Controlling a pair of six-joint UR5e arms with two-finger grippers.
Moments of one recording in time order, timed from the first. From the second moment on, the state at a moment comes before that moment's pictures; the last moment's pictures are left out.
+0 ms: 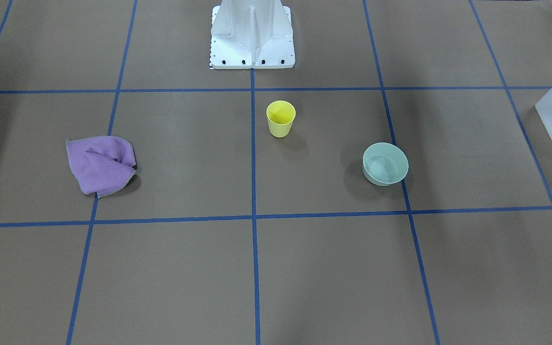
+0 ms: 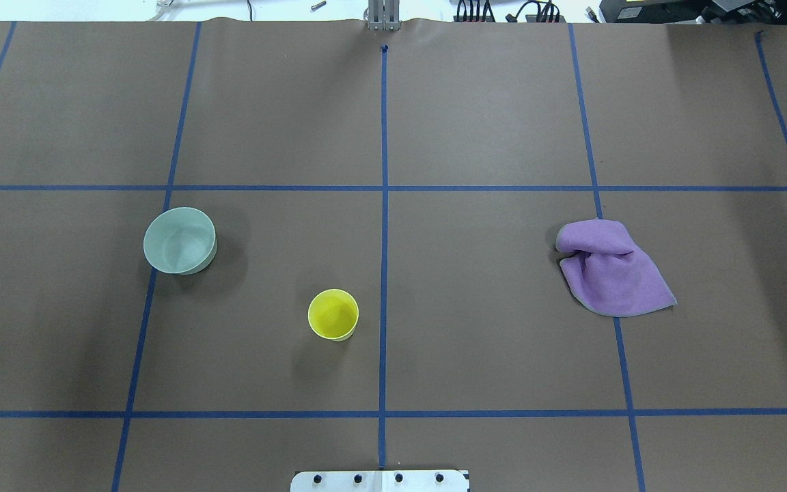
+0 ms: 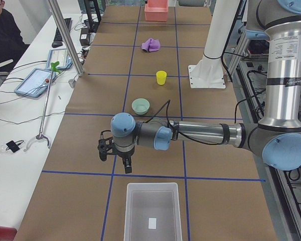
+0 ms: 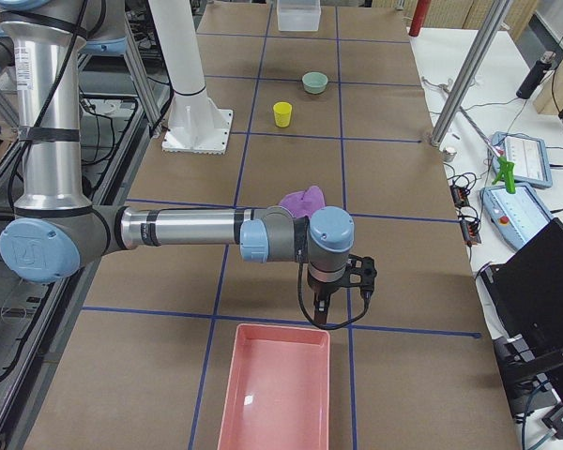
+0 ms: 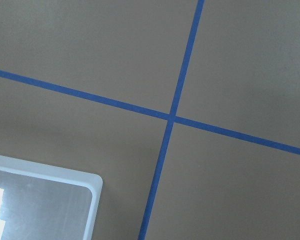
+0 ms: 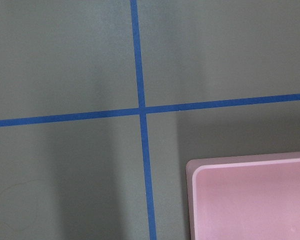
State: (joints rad) left arm -1.54 -1.54 -1.65 -1.69 -2.38 -0.39; right arm 1.57 -1.60 1.66 -1.57 2.32 0.14
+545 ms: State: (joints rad) left arm -1.54 -1.52 -1.65 -1.73 -2.37 -0.39; right arm 1.57 -1.60 1.66 -1.57 2.32 0.14
